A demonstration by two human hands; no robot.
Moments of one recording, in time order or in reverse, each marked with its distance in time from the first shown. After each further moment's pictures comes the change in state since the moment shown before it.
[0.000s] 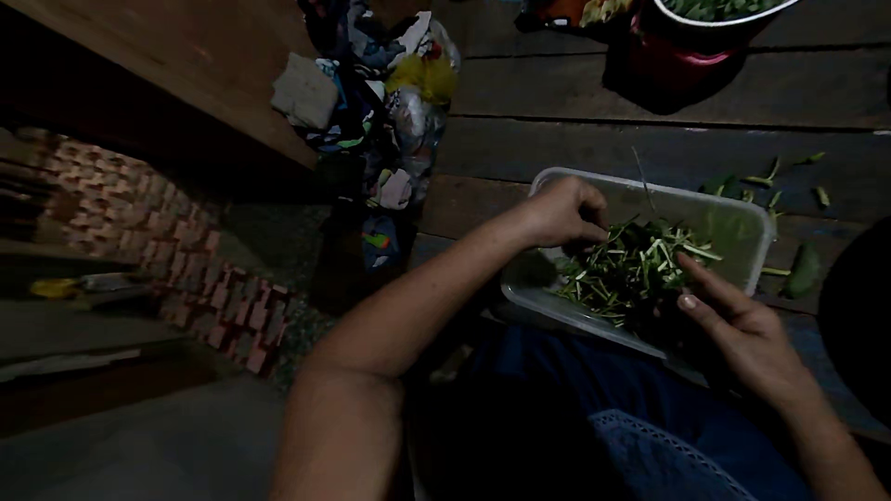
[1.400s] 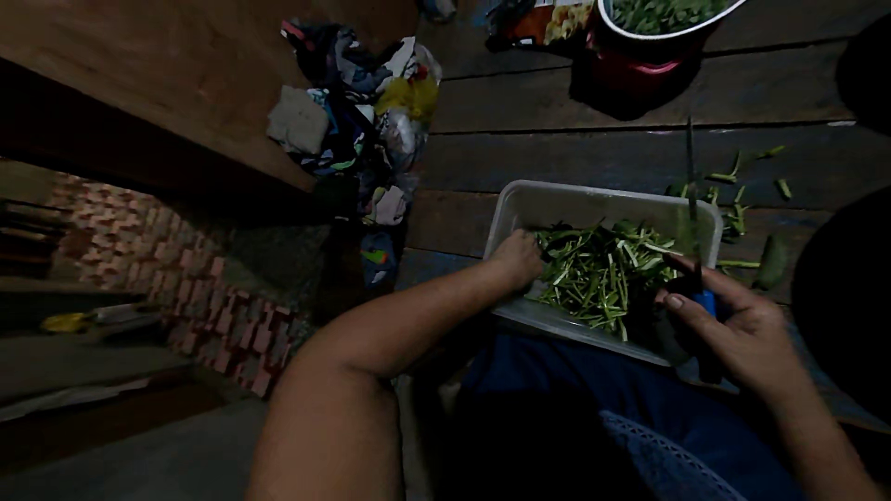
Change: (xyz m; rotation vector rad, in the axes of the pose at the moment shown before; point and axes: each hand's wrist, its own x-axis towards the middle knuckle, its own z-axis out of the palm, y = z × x) left_hand 0.031 -0.064 0.057 1.309 -0.458 -0.135; right_hand -0.003 0.010 -0.024 -0.049 0.121 -0.145
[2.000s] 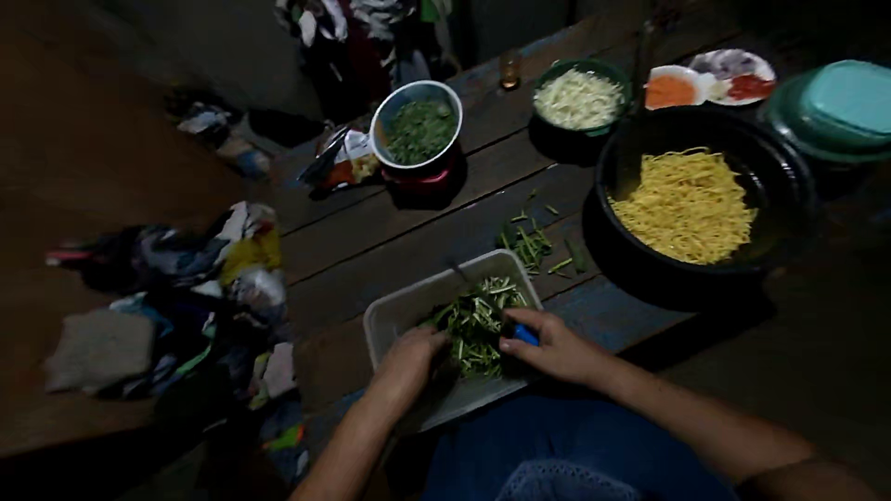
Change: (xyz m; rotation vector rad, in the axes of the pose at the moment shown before) left_hand -0.065 0.001 -0.043 -0.546 0.292 0.087; right_hand -0.002 -0.034 0.032 -0.014 -0.047 0.066
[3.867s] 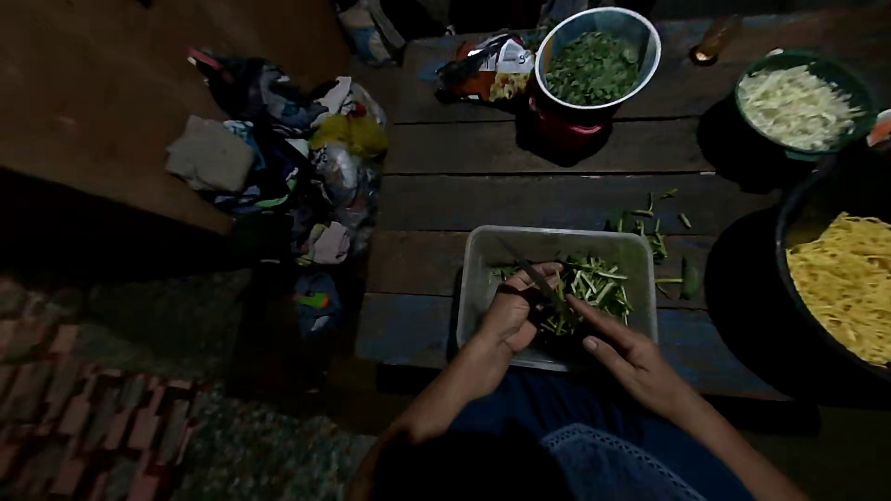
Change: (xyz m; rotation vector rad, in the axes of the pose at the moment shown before) left_hand 0.019 0.015 0.055 -2.069 0.506 -0.151; right_hand 0.005 0.008 0.027 -0.065 -0.183 -0.231
